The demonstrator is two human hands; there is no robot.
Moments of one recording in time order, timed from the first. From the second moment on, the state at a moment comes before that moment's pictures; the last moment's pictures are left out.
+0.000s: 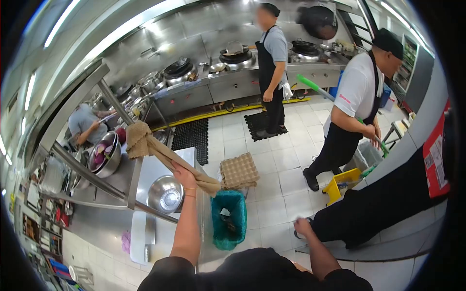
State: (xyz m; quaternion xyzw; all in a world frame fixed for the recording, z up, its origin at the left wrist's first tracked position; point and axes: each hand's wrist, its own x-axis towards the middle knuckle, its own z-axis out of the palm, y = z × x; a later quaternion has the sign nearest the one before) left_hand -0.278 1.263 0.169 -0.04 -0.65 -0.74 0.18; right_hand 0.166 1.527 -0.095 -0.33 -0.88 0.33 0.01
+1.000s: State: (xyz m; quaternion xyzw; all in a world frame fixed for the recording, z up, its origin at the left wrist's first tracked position) left_hand -0.307 1.559 -0.026 -0.11 -0.51 -0.68 -0.51; right_hand -0.315 1.512 0.235 0.32 -0.89 0.28 0.16
